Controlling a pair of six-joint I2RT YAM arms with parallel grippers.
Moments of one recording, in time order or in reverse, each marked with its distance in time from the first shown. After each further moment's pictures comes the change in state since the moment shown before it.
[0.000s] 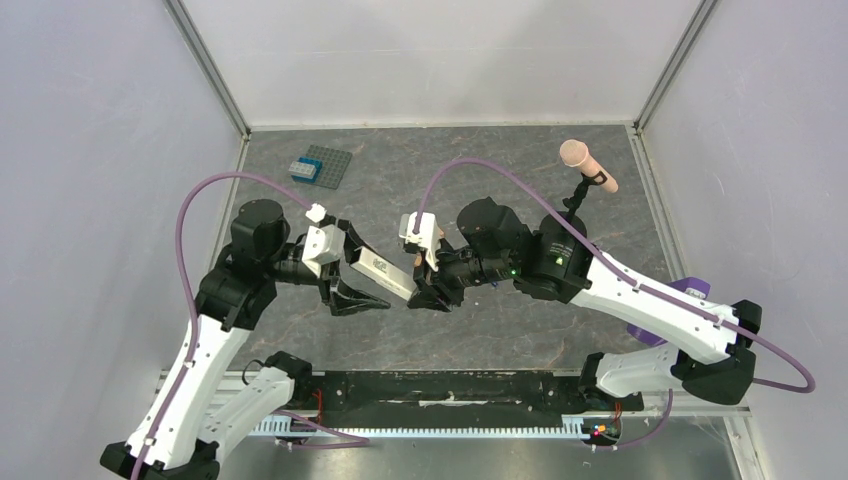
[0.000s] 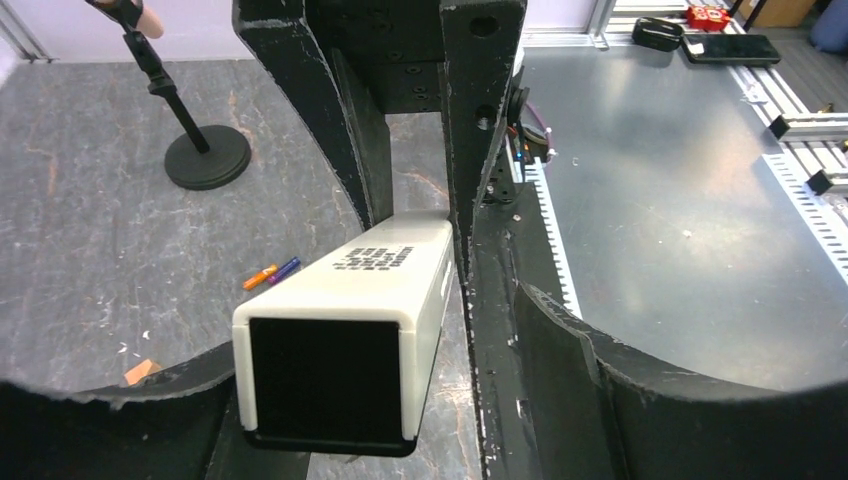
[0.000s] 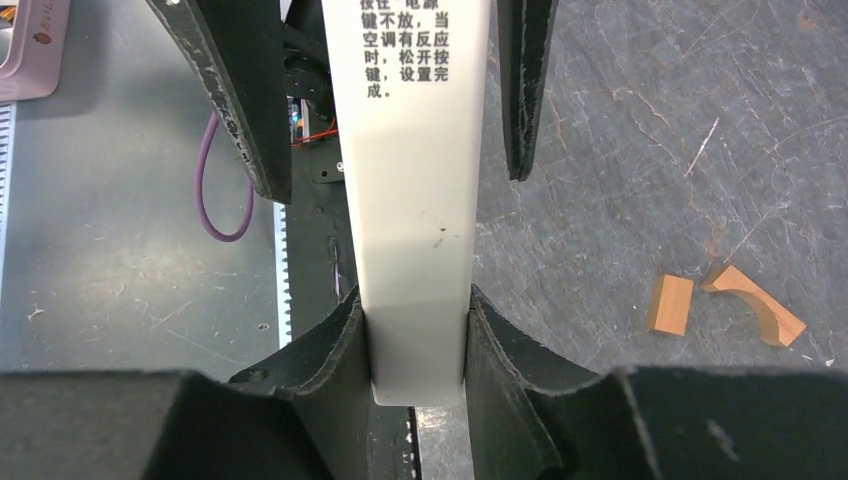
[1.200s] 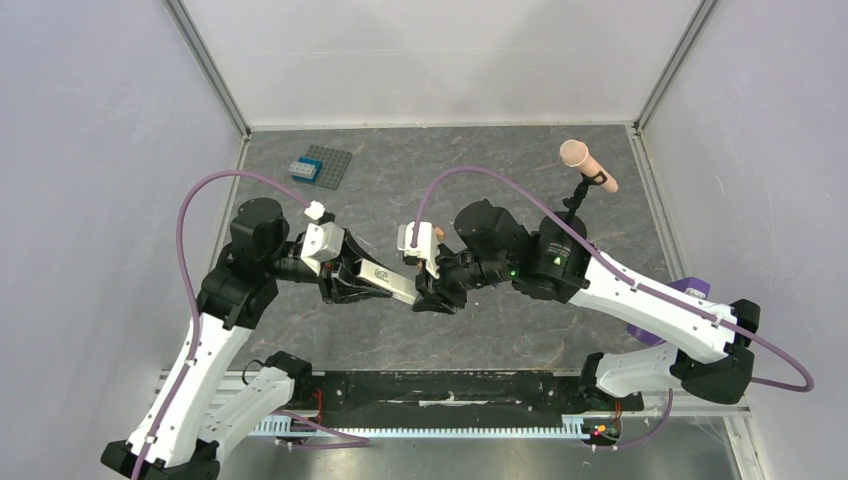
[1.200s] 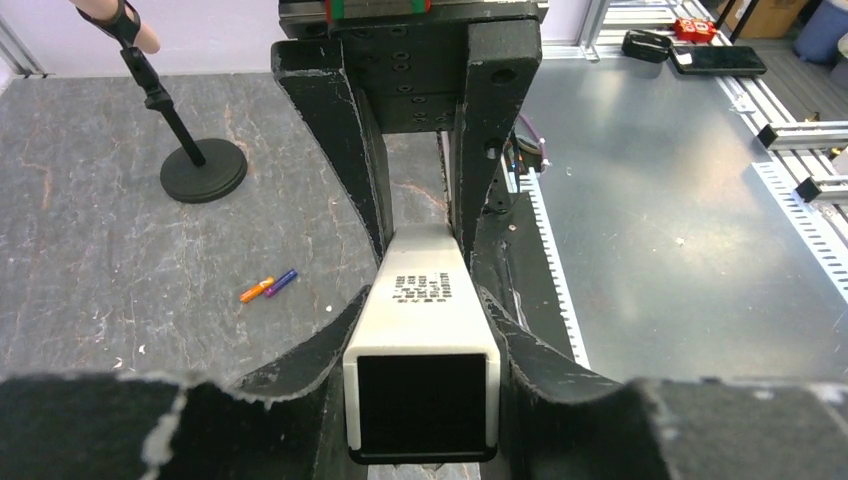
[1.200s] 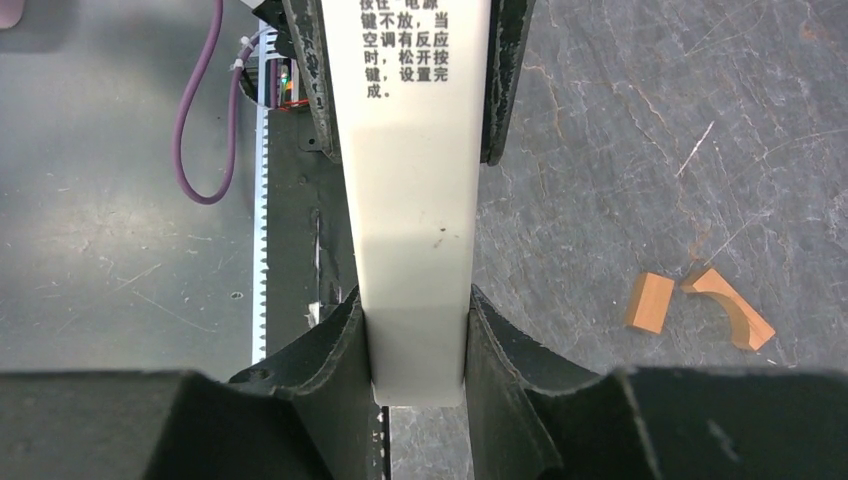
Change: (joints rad) left arm 0.000 0.001 -0.009 0.068 0.018 -0.042; right arm 0.000 0.006 -0.001 -0.046 -0.020 -0.111
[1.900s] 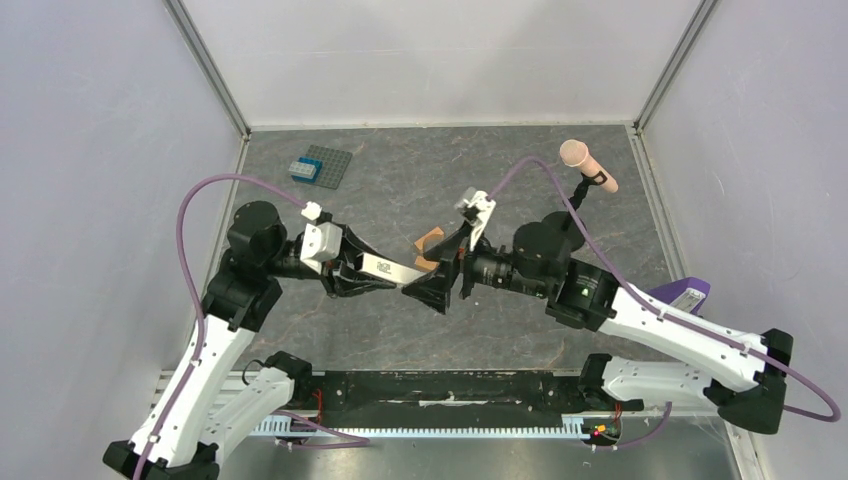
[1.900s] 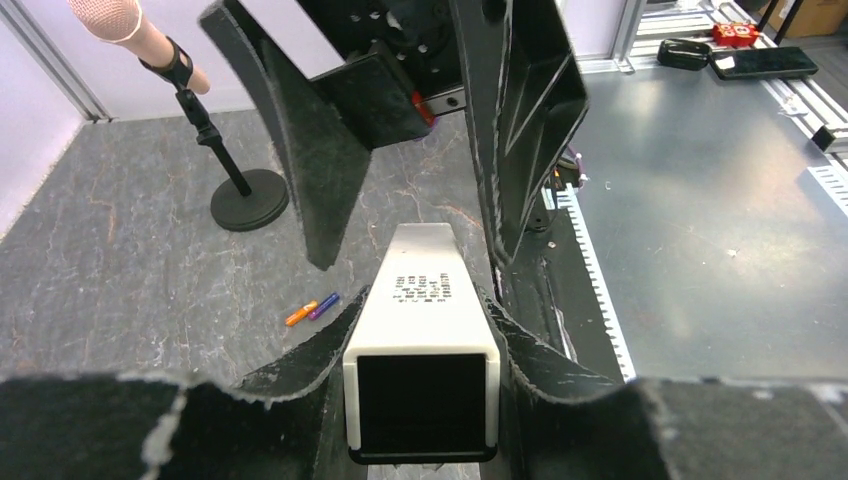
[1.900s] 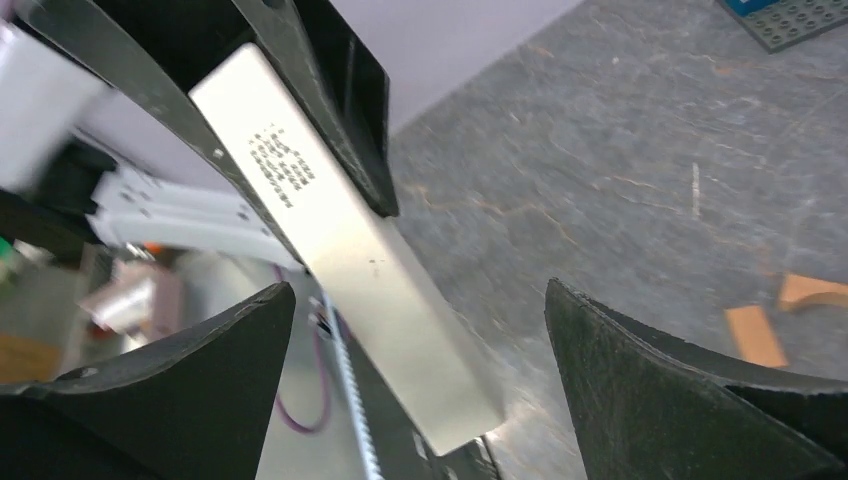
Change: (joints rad) left arm 0.000 -0.019 -0.072 0.204 -0.023 -0.062; right arm -0.039 -0.224 -0.342 0.528 0.209 0.516
